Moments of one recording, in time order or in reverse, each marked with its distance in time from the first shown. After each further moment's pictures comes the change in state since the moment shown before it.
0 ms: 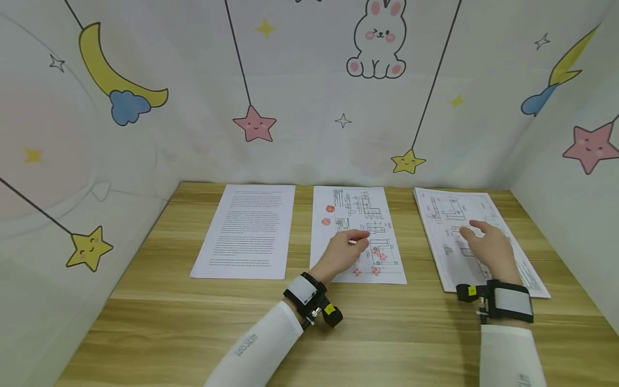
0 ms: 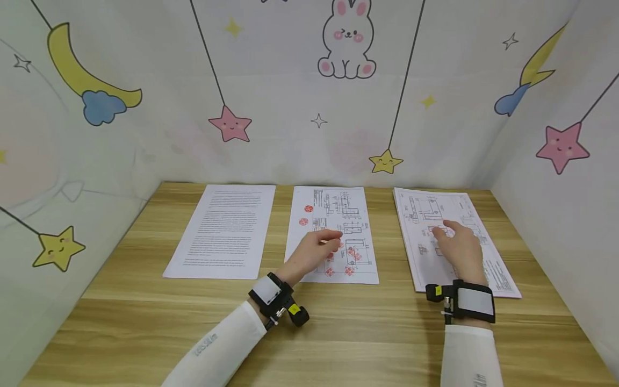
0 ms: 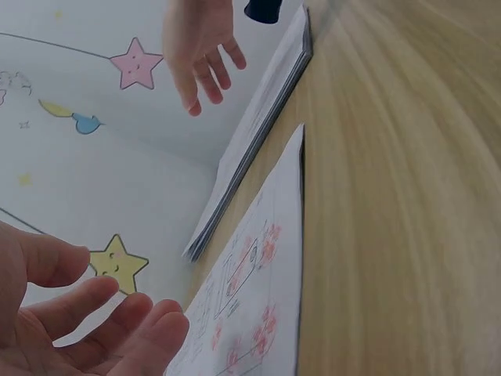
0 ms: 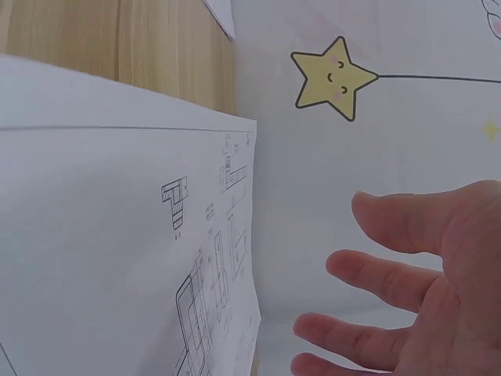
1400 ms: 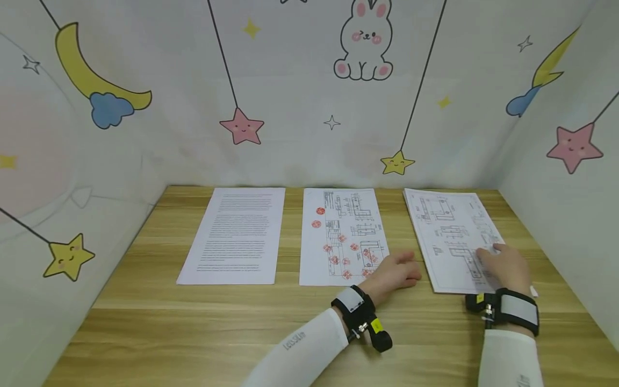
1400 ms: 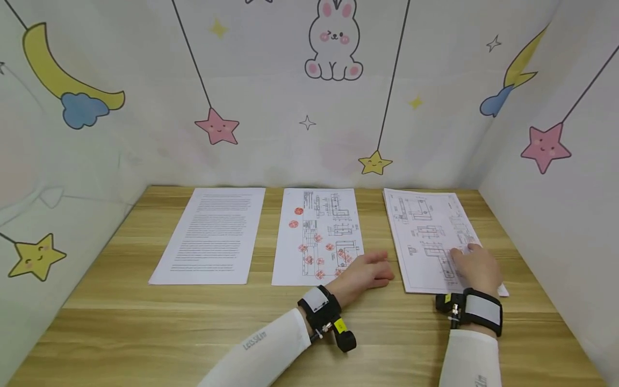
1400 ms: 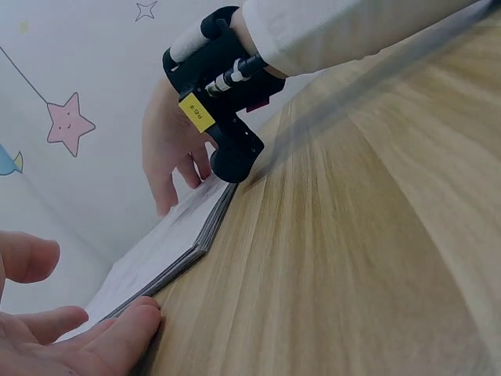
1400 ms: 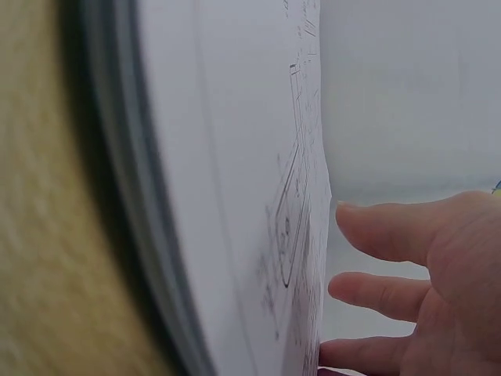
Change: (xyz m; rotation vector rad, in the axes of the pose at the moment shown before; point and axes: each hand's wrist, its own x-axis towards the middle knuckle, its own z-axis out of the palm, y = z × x) left_hand 0.019 0.014 0.122 -0.535 -0.201 -0.186; right_hand 0.003 0.067 -0.007 -0.067 -0.006 0.242
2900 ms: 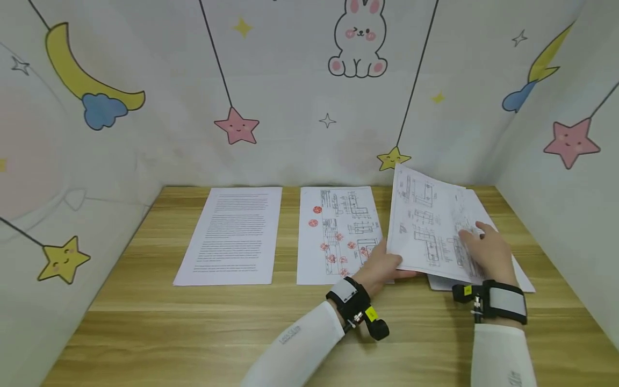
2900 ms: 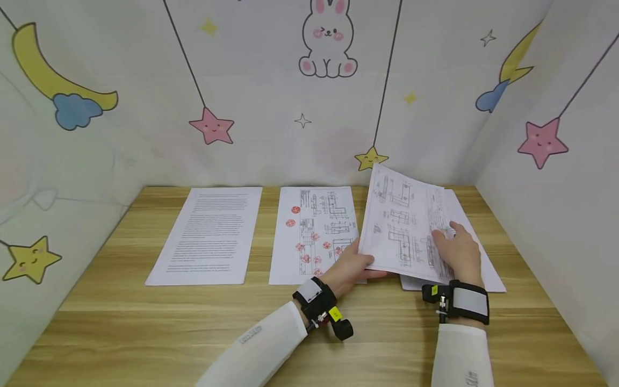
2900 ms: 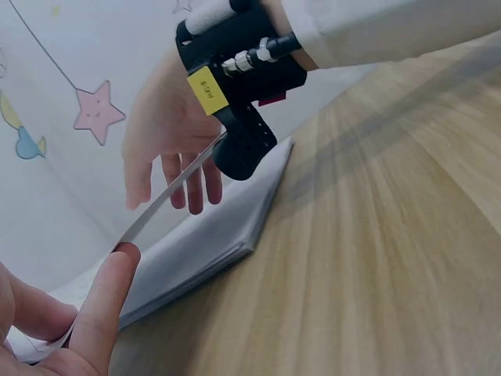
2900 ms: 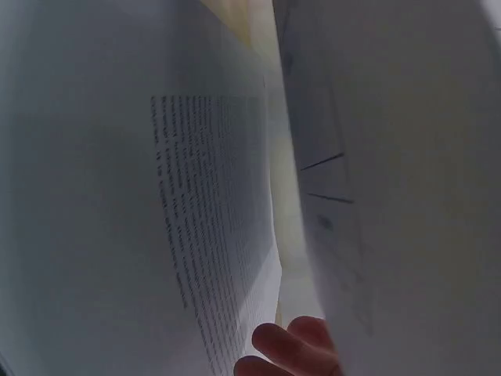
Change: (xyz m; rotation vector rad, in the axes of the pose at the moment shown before) left_hand 0.010 0.010 -0.007 -0.180 0.041 0.028; right_hand -0.007 -0.039 -0.001 0.144 -0.009 -0.066
